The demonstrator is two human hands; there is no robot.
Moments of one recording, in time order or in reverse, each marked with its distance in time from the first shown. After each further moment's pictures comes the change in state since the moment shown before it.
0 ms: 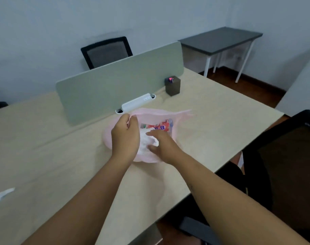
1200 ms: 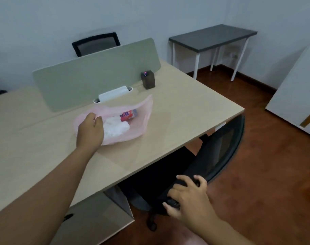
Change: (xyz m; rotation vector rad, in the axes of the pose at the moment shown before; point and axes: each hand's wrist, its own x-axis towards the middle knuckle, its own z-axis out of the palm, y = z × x) left_hand -0.088 0.019 0.065 0.400 0.103 -0.001; right_hand -0.300 0.136 -0.145 -0.642 0.021 -0.202
